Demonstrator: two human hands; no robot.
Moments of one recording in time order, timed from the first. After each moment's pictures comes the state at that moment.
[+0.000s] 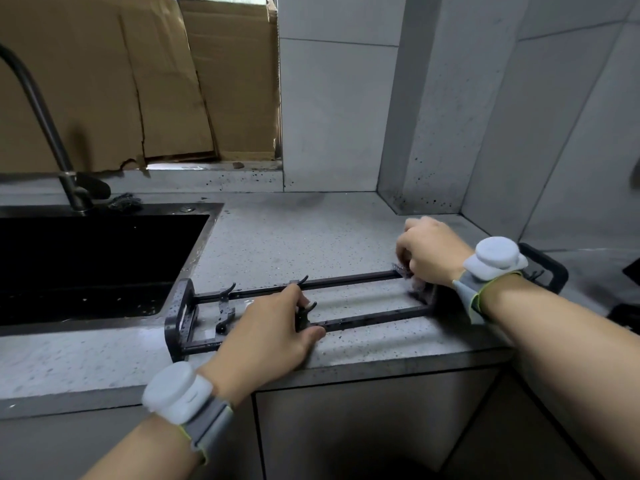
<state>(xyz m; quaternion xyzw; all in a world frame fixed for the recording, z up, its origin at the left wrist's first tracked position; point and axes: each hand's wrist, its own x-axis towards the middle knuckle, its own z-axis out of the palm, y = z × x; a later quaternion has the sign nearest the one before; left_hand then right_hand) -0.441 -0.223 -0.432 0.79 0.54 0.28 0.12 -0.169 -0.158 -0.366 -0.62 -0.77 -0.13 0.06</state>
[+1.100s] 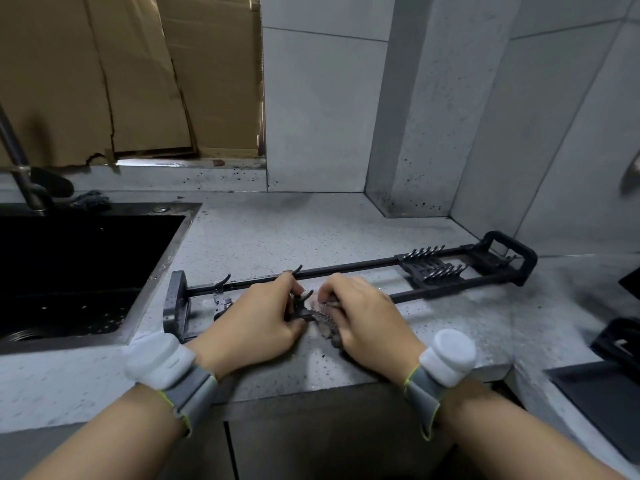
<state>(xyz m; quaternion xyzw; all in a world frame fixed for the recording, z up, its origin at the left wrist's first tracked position) -0.428 -0.171 -0.425 0.83 0.47 0.24 0.14 -0.236 -0.198 -0.435 -0.50 -0.81 0.01 0.29</state>
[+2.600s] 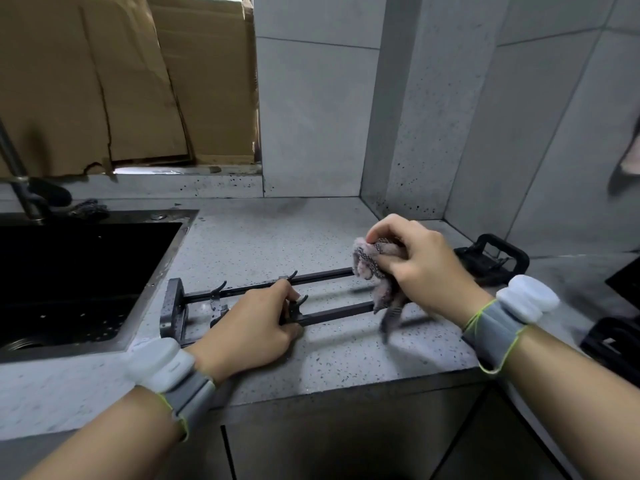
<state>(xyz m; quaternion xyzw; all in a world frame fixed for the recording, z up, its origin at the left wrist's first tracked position) -0.427 -0.174 -0.422 0.82 0.50 0.22 0.16 -0.175 -0.192 -0.363 -0.53 -0.75 0.04 0.40</state>
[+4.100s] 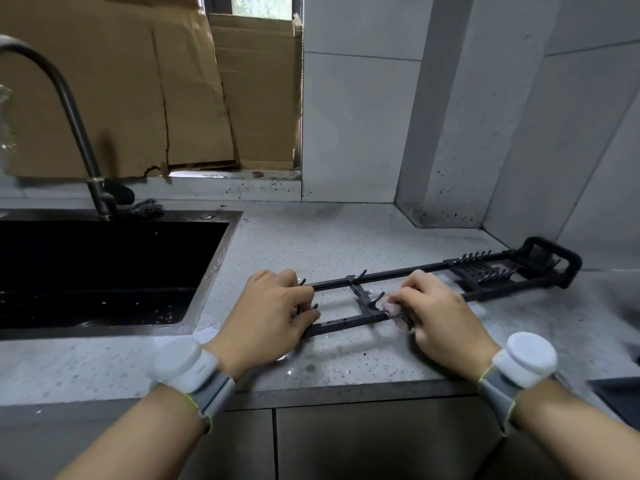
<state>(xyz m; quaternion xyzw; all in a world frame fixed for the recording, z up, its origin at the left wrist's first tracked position) -0.480 -0.169 -0.438 0.84 0.45 0.29 -0.06 -0.200 -0.204 -0.428 -0.51 -0.81 -0.11 0.26</state>
